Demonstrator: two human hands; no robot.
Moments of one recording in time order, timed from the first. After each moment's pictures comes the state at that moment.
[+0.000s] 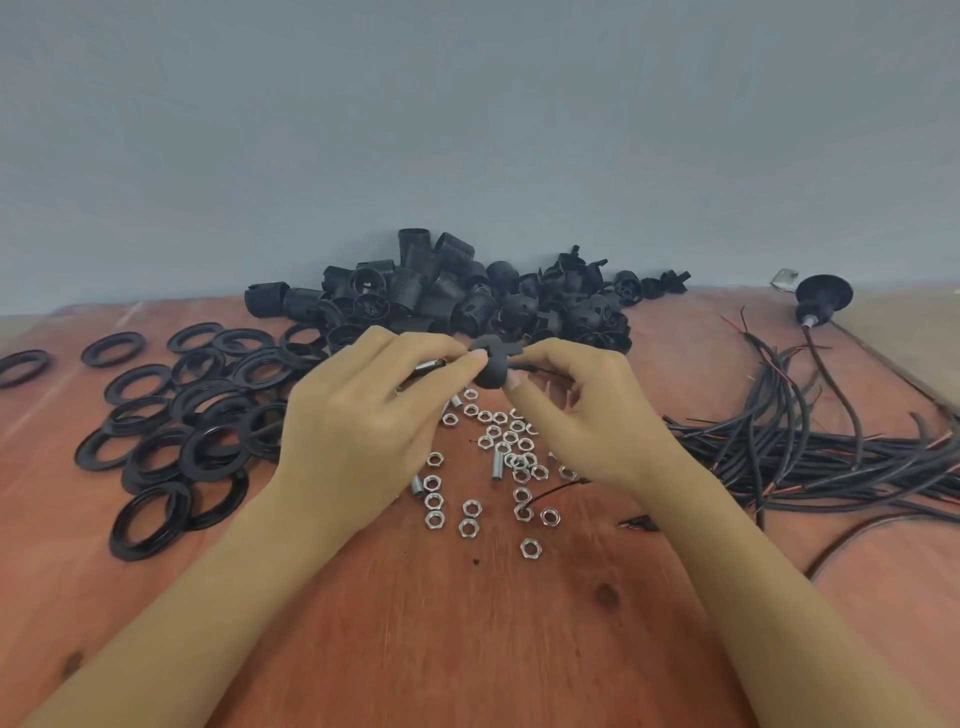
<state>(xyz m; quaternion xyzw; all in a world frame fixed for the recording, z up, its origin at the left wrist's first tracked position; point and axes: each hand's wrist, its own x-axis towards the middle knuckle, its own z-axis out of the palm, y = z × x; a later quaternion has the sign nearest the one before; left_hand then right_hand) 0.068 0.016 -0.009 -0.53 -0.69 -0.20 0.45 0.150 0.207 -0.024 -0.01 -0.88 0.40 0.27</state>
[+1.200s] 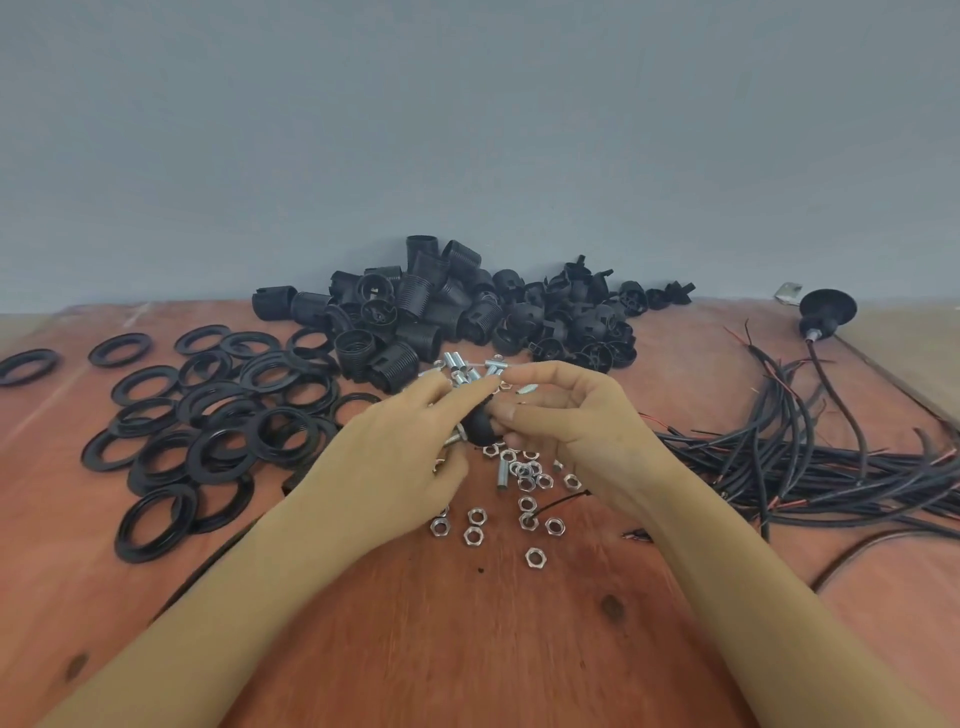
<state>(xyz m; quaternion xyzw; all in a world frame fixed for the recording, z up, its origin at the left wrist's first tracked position) 0.073 0.020 -0.023 -0.51 -0.82 -0.20 0.17 0.148 0.194 -0.020 -0.08 -0.61 0.78 0.10</state>
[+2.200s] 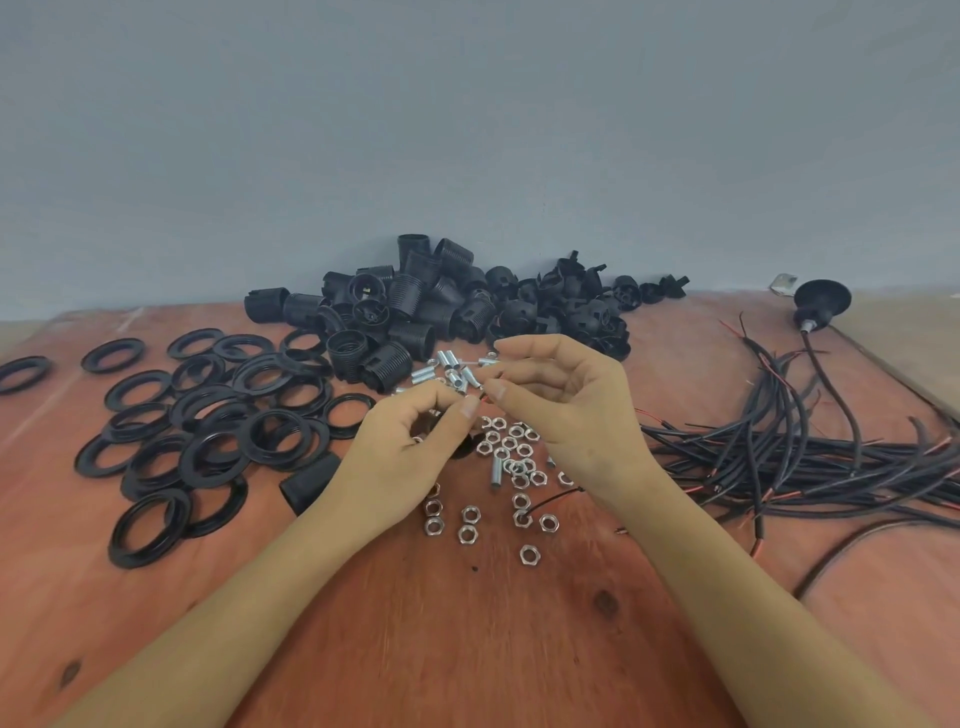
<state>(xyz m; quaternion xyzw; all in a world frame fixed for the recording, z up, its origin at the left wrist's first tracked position) 0.073 0.036 -0.036 -0.37 -0.75 -0.55 -0.06 0.148 0.186 -0.020 -0.03 -0.69 0.67 0.26</state>
